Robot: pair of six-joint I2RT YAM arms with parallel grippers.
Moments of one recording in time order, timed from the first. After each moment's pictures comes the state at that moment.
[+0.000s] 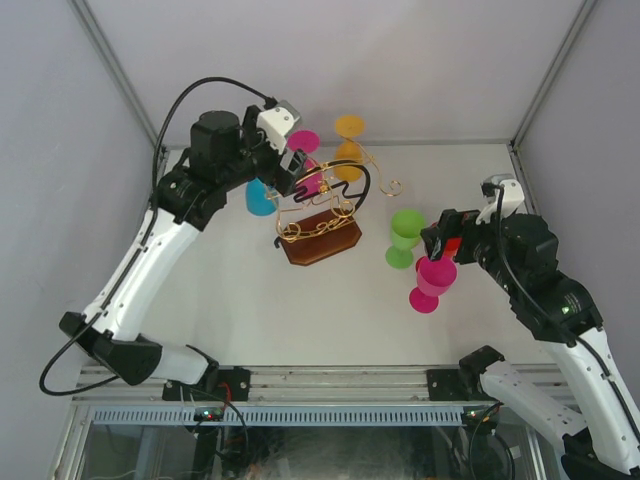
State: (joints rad) left arm -0.52 1.42 1.70 -0.62 0.18 0.36; right arm 0.44 0.72 1.14 -0.78 0.10 0.26
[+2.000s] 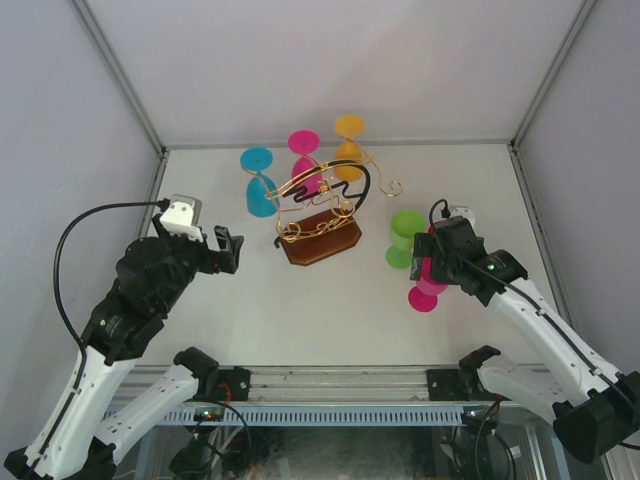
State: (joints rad) left arm -0.52 0.62 1.03 -0.65 -0.22 -0.13; right arm 0.47 0.95 0.88 -0.89 0.27 0.47
